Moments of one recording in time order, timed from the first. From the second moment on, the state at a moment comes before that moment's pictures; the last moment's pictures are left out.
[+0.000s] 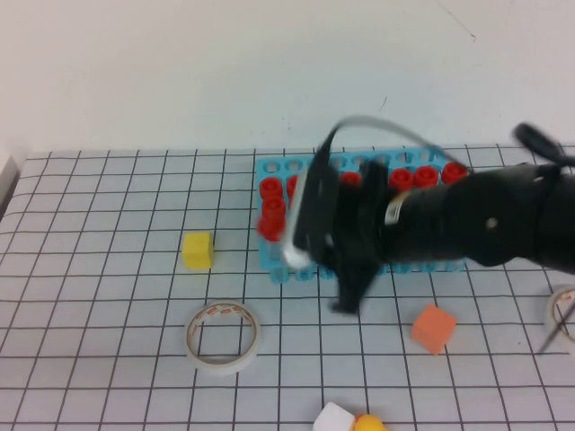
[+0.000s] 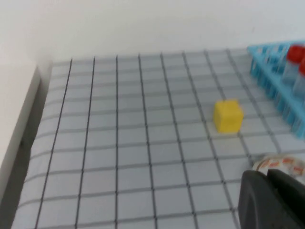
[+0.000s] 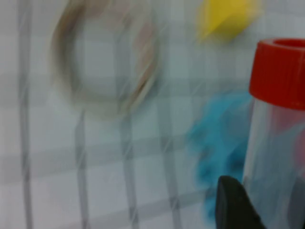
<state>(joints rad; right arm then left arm) 0.67 1.75 -1.22 0.33 0.30 -1.08 -0.03 0.35 -0.34 -0.27 0.39 0.21</state>
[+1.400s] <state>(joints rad) 1.21 1.62 -1.18 0.51 -0.14 -0.88 -0.13 0.32 -0.36 -1.71 0.35 1.51</state>
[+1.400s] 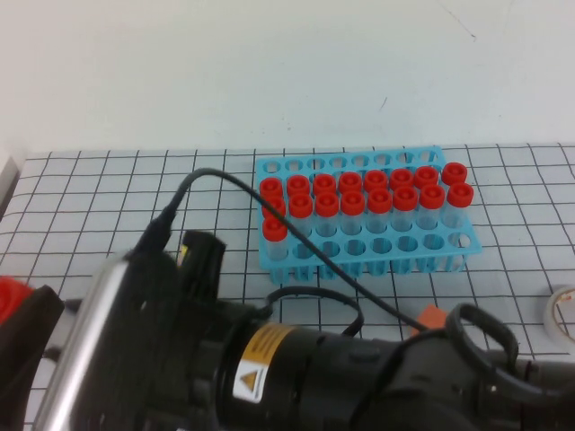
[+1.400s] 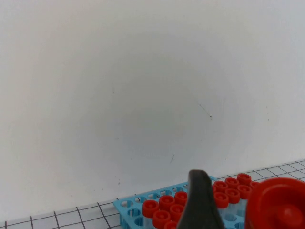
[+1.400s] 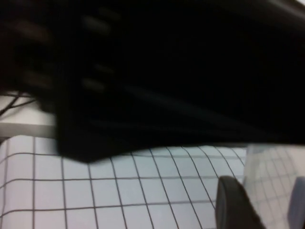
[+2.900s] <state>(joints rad) 1.22 1.19 -1.14 0.05 1.12 -0.38 -0.13 0.42 -0.43 -1.71 0.44 1.59</state>
